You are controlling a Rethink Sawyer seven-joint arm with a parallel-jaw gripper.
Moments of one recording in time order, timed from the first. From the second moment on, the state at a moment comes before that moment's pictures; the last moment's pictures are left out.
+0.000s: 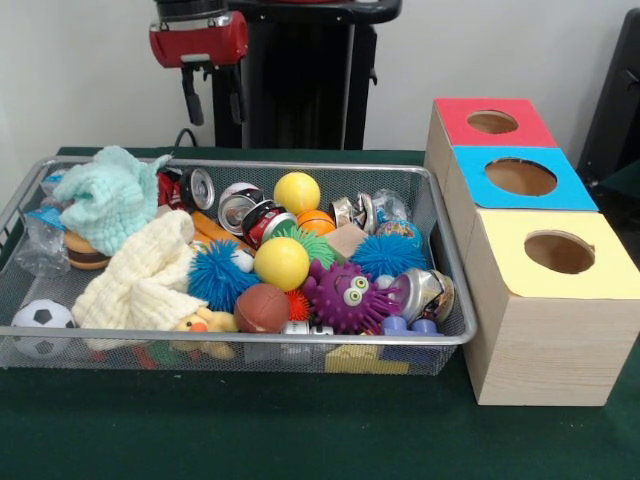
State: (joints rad) arm -0.99 -0.87 0.40 2.28 -0.20 0.12 1.55
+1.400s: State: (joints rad) arm -0.82 -0.89 0.30 2.10 -0.10 0.30 1.55
